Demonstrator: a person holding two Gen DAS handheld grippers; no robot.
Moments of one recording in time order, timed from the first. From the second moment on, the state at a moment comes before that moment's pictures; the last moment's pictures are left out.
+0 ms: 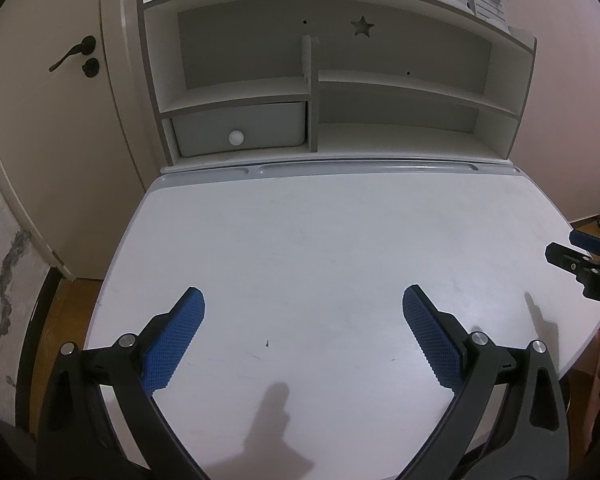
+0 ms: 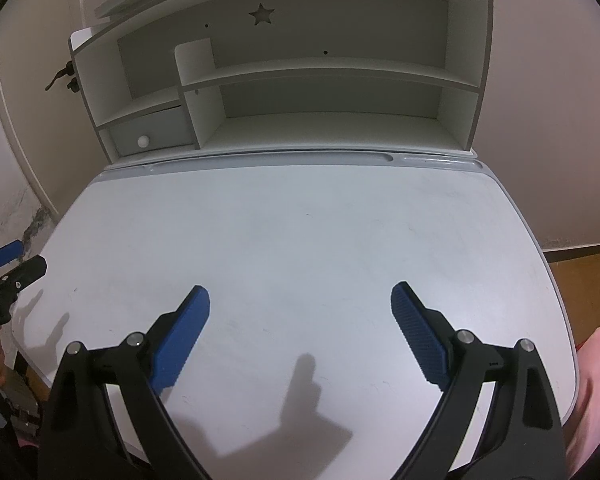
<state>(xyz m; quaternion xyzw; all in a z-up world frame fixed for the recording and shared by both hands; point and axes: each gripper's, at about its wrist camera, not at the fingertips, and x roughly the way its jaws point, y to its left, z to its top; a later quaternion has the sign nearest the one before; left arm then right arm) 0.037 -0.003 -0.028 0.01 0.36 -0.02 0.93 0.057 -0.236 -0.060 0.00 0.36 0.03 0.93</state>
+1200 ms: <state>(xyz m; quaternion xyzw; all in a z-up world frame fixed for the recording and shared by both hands) 0.038 -0.002 -0.034 0.00 0.38 -0.01 0.93 0.055 -0.245 -0.064 0.00 0.37 0.03 0.93</state>
